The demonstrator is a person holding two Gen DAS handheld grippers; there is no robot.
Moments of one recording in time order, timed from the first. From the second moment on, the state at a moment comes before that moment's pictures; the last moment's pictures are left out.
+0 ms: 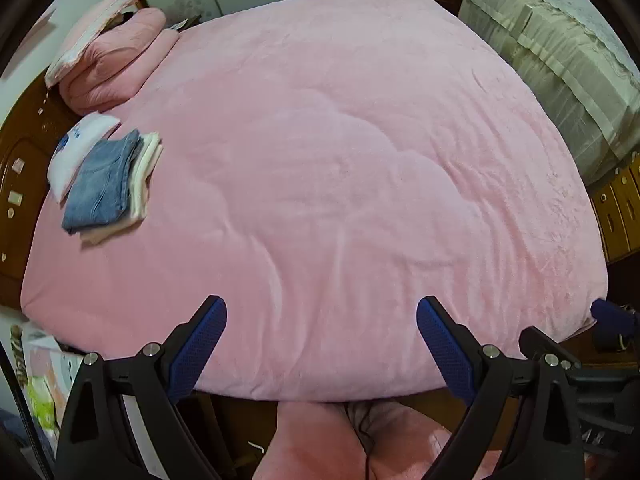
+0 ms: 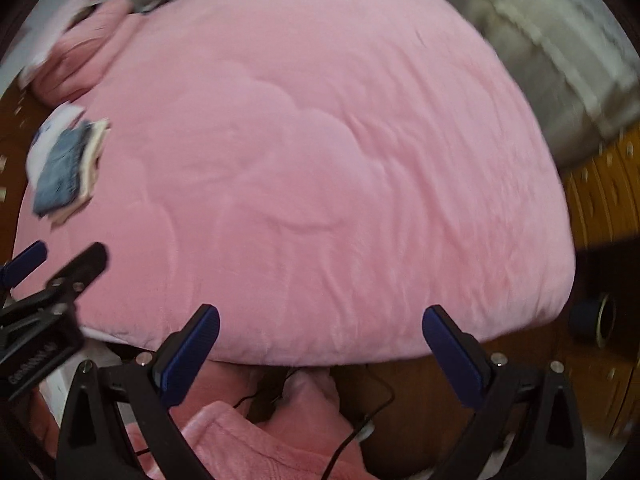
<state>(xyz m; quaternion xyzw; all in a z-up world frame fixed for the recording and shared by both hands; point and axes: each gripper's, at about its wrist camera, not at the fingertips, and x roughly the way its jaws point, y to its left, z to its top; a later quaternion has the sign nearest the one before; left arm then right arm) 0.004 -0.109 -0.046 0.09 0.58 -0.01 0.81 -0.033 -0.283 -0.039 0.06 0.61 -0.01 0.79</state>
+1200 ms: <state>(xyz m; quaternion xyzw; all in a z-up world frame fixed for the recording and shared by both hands) -0.043 -0.062 -0.023 0.03 0.57 0.02 0.82 -0.064 -0.238 -0.001 0.04 0.53 -0.01 0.85</state>
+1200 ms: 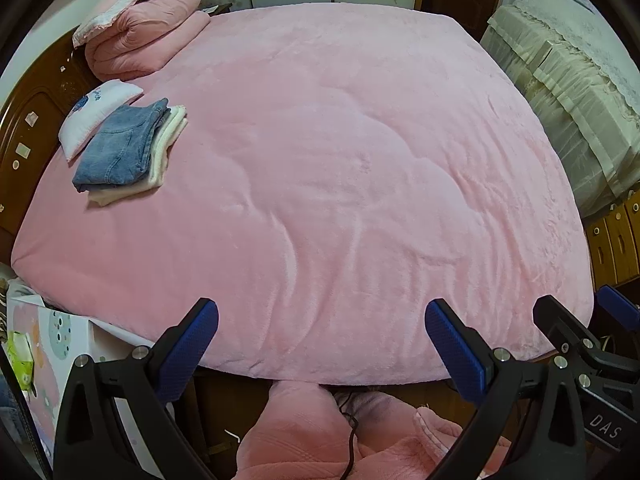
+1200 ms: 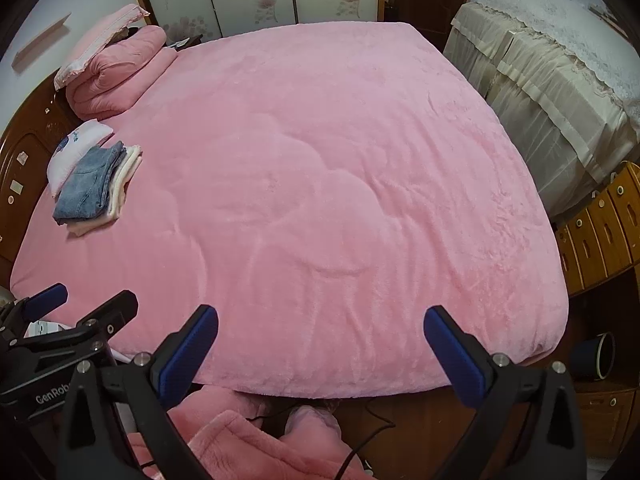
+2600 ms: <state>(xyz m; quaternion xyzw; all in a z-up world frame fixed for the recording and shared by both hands) -0.044 -0.068 -0.027 0.02 0.57 0.03 0.82 -0.057 -0.243 -0.008 0.03 0.55 -0.02 0.84</state>
